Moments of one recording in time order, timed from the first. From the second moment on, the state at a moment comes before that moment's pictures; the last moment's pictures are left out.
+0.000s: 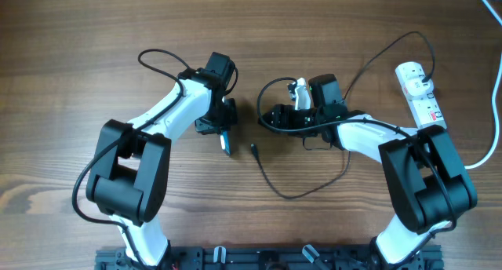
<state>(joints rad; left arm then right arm) -0.38 1.93 1.26 -0.83 0.09 -0.55 0.35 1.86 0.83 0.08 -0.67 0.55</state>
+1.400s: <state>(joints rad) -0.07 1.77 1.26 -0.79 0.70 -0.46 0.73 1.77 1.17 -0.76 -0.16 0.23</state>
